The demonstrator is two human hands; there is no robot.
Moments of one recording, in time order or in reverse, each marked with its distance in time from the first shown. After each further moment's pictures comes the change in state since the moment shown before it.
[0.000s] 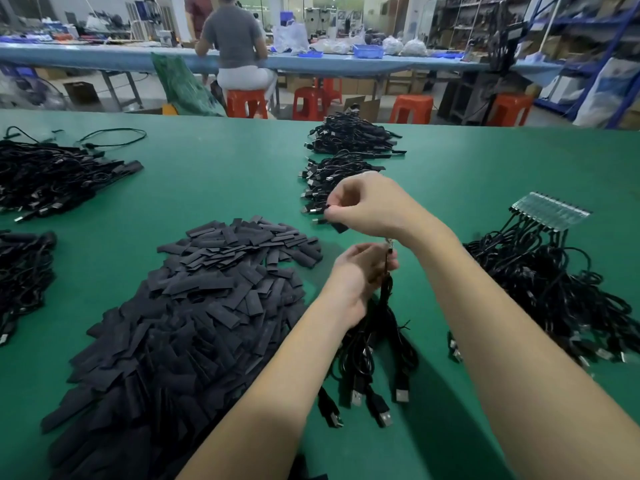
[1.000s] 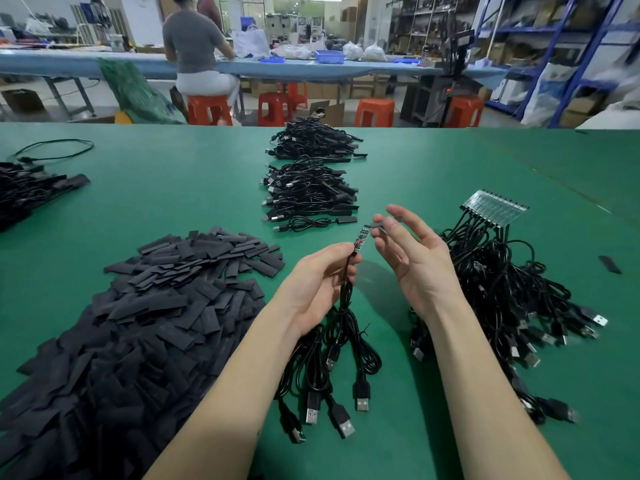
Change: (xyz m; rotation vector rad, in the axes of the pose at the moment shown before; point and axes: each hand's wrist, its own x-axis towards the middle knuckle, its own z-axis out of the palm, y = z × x) left_hand -0.007 0.009 -0.009 0.070 -0.226 -0.014; right_hand -0.080 0.083 0.003 1.433 0.443 0.156
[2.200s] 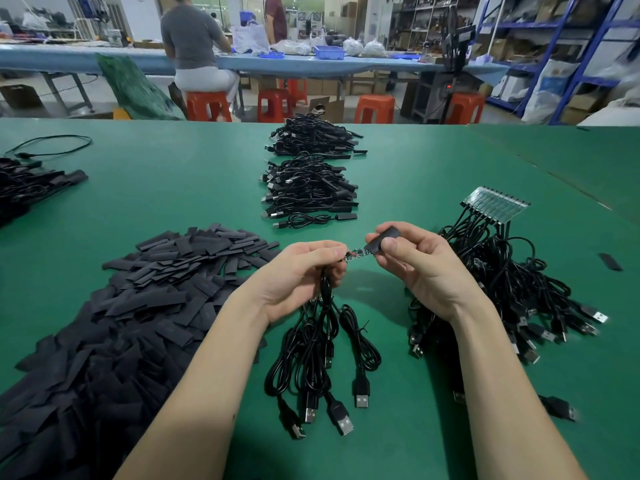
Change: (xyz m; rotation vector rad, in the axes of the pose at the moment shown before) left_hand -0.014 0.027 -0.020 0.217 -0.245 0.013; right_hand -0.007 -0.014 -0.019 -0.207 -0.305 0.112
